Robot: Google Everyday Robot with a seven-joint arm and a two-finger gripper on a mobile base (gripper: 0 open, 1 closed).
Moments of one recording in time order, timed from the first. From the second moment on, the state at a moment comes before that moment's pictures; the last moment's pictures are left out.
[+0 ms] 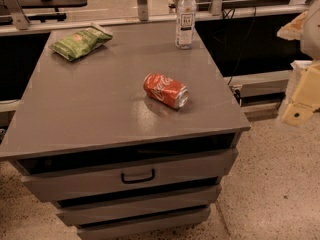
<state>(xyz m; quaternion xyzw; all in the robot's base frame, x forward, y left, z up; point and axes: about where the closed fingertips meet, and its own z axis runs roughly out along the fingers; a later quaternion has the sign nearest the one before) 0.437 -0.208 1.003 -0.60 0.77 -0.06 0.20</state>
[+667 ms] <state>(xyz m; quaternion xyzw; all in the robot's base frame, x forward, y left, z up) 0.458 -0.206 0.995 -0.60 0.77 -0.06 0.22</state>
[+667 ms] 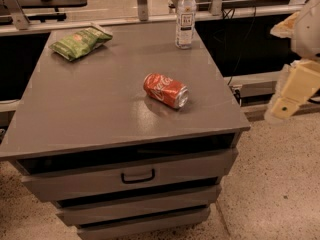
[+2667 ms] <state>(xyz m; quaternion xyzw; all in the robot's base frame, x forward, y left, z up) 0.764 -0.116 0.933 -0.46 0.71 0.06 0.53</state>
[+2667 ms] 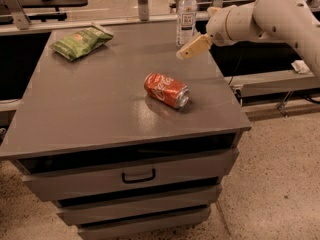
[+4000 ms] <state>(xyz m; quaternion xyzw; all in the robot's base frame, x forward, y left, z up) 0.893 -0.123 0.900 -0.29 0.71 0.14 0.63</state>
